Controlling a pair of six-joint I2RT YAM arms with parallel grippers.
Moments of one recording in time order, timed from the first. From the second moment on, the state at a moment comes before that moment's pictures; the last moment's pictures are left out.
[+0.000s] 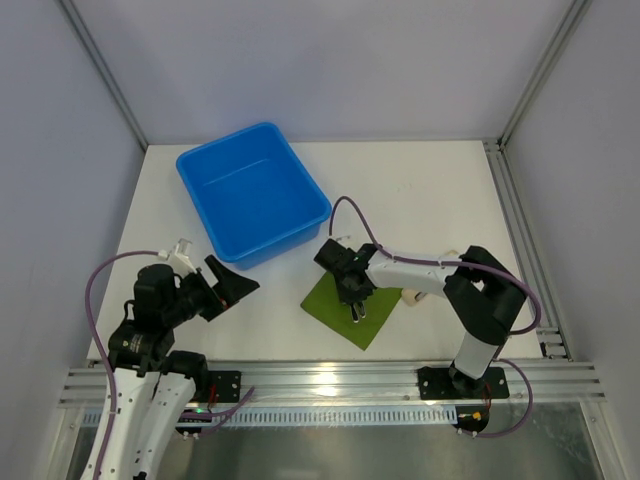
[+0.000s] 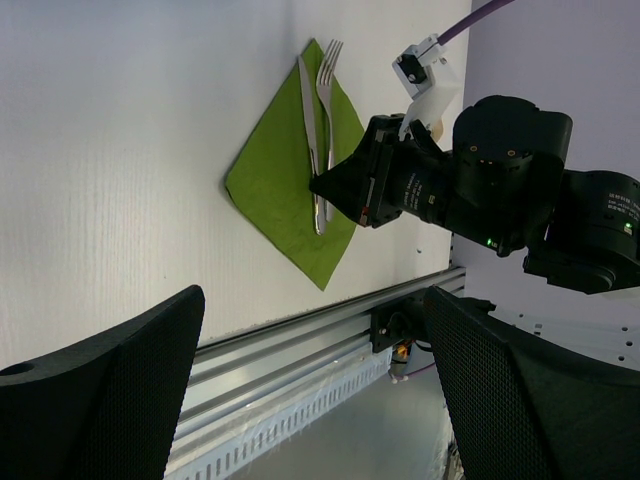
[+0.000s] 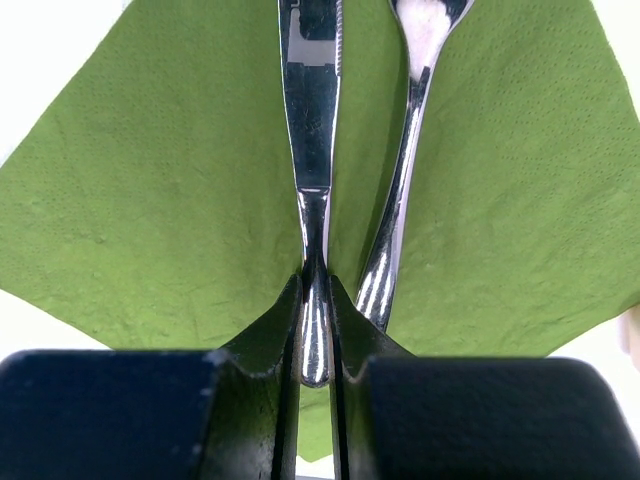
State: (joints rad) left arm -0.15 0.43 0.66 -0.79 0.46 -0.83; right arm 0.92 1.73 1.05 -0.63 0.23 0.66
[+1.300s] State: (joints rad) left arm -0.15 0.43 0.66 -0.80 0.47 -0.83; right arm 0.66 1.47 1.04 -0.74 0.39 0.64
